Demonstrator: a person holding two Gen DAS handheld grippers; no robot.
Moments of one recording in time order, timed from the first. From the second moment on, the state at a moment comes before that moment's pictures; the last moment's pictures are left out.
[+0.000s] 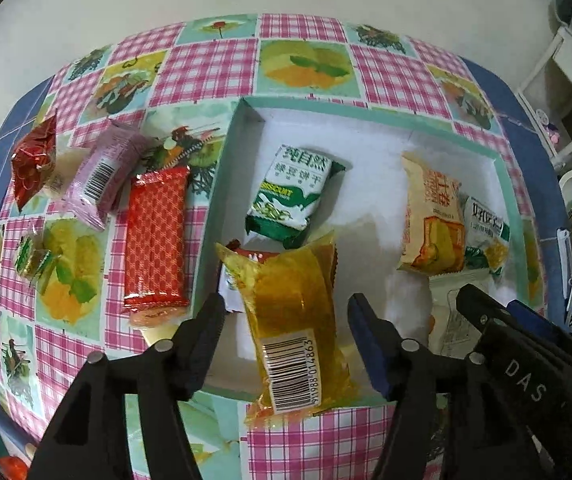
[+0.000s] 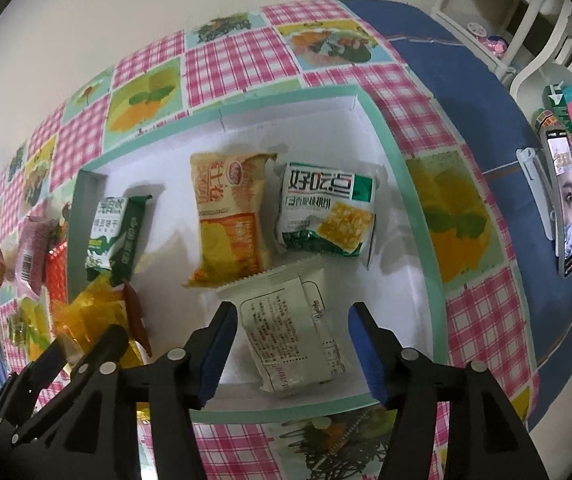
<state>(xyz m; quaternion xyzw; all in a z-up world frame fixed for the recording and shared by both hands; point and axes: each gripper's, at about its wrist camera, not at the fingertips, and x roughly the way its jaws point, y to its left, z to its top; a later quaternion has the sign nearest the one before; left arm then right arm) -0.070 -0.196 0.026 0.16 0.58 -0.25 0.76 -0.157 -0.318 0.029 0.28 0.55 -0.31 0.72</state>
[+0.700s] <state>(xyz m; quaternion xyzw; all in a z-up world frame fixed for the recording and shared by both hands) -0.021 -0.136 0.041 0.08 0.59 -0.18 0.79 -0.137 -0.295 0.047 0.26 0.54 -0.29 0.75</state>
